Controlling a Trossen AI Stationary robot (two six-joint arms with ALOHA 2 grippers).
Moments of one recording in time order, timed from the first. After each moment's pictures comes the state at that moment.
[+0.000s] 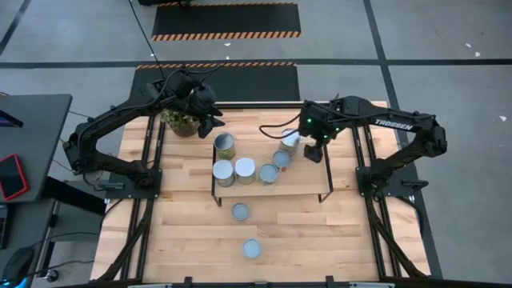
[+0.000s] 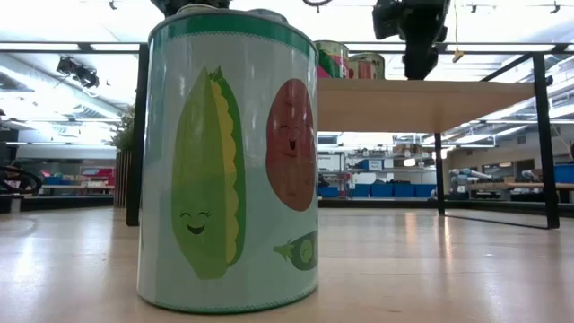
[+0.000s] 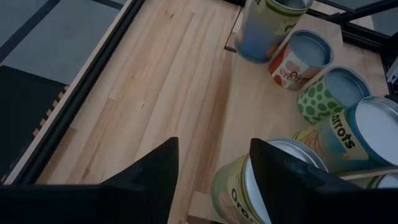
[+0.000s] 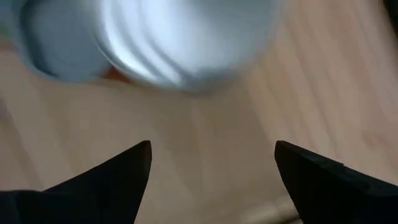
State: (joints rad) left arm 0.59 1.31 1.36 -0.83 0.35 0.13; right arm -0.26 1.39 1.41 -1.26 -0.01 0.17
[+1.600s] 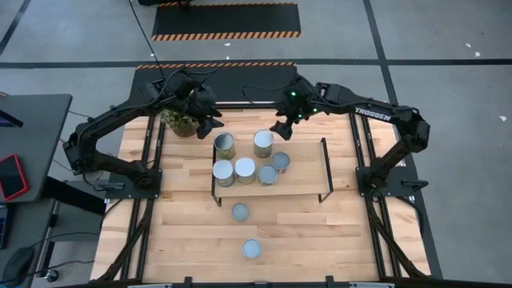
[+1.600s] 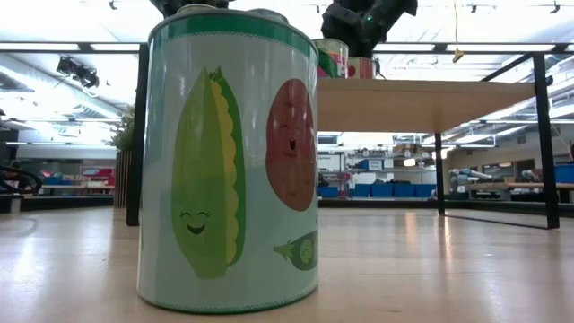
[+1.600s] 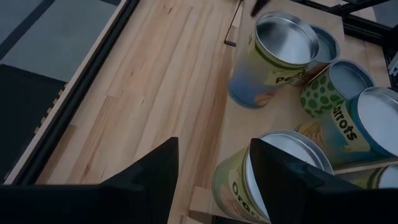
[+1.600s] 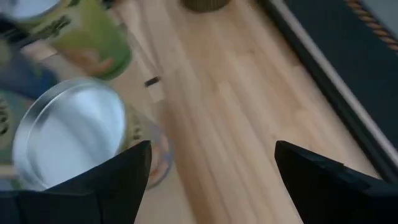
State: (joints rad) left arm 0.59 1.31 1.36 -0.85 0.35 0.15; right arm -0.42 1.56 1.50 -0.77 -0.16 0.07
